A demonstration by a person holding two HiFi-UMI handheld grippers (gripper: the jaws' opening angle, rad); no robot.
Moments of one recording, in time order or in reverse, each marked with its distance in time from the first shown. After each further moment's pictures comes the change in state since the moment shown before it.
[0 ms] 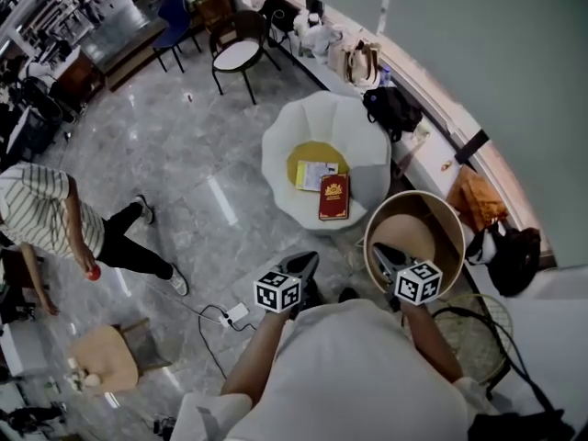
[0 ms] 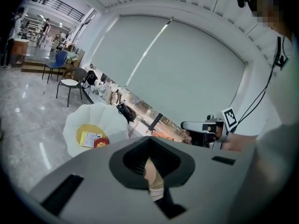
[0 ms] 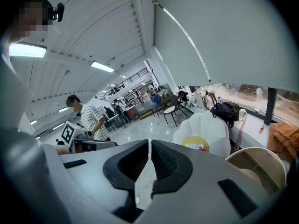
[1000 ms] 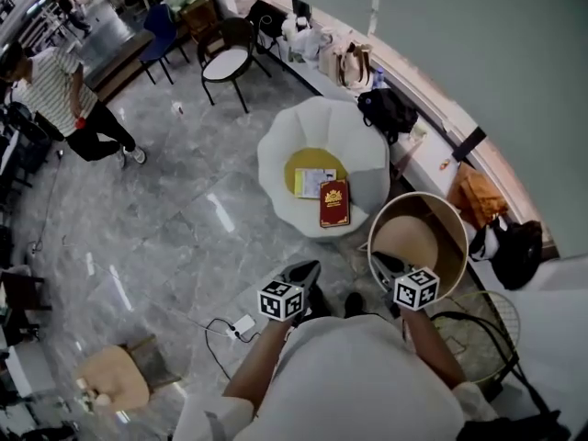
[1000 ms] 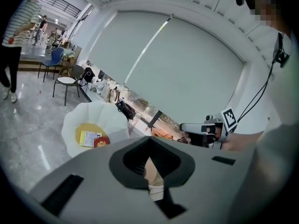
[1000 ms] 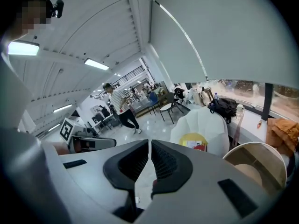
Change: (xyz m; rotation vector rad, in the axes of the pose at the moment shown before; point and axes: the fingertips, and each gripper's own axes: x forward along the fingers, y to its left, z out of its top) left arm 0.008 0.030 0.005 0.014 0.043 -0.042; right arm 0.029 -0.003 -0.012 0.033 0.024 -0.056
